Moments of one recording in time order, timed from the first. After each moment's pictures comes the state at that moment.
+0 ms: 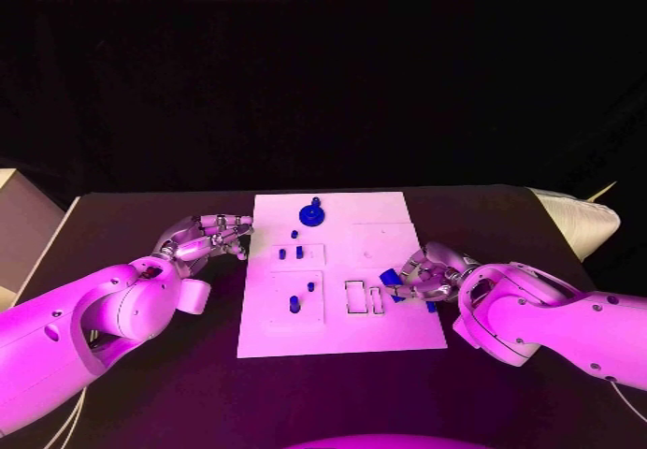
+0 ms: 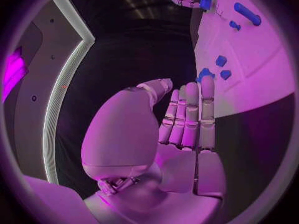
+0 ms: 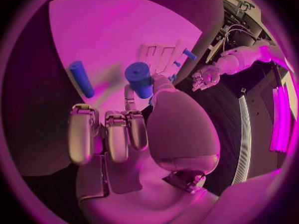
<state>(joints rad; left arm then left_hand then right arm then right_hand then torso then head) 0.86 -0.91 0.30 1.54 -0.23 -0.25 0.17 1.43 -0.21 0.54 0.14 0.25 0.90 0.20 0.19 0.26 0.89 0.14 0.54 0.17 0.92 0.06 1.17 0.40 0.17 0.92 0.16 0.91 0.64 1.11 -1.08 -0.13 1.87 -1.18 -0.54 -0.55 1.28 -0.13 0.03 0.29 0.47 1.04 0.07 0.34 0.44 1.47 -0.01 1.49 1.31 1.47 -0.08 1.57 1.31 0.06 1.47 0.03 1.38 1.31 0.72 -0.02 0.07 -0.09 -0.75</state>
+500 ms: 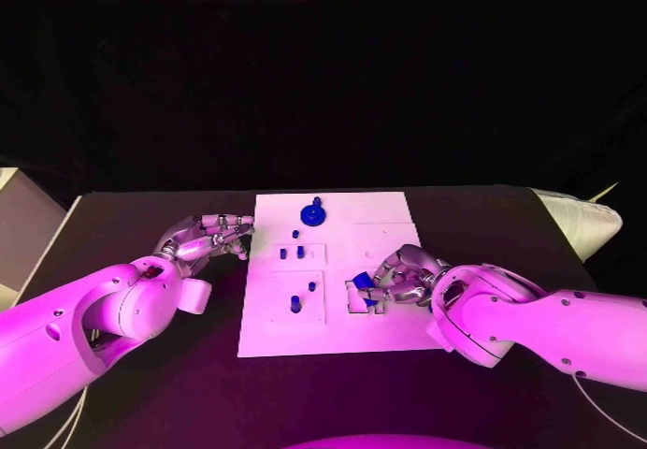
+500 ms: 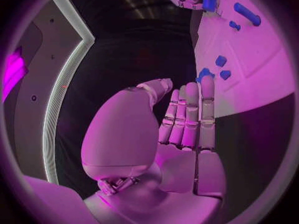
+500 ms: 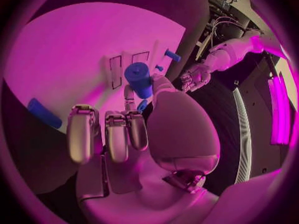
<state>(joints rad) 0.86 -0.91 0.30 1.54 -0.23 -0.25 0.17 1.43 -0.21 0.54 0.14 0.25 0.90 0.20 0.19 0.26 0.89 0.14 0.54 0.17 0.92 0.06 1.17 0.40 0.17 0.92 0.16 0.91 0.64 1.11 -0.97 -0.13 1.86 -1.10 -0.55 -0.54 1.28 -0.13 0.06 0.29 0.42 1.04 0.07 0.34 0.44 1.47 -0.01 1.49 1.31 1.47 -0.08 1.57 1.31 0.06 1.47 0.03 1.38 1.31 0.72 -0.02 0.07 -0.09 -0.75</state>
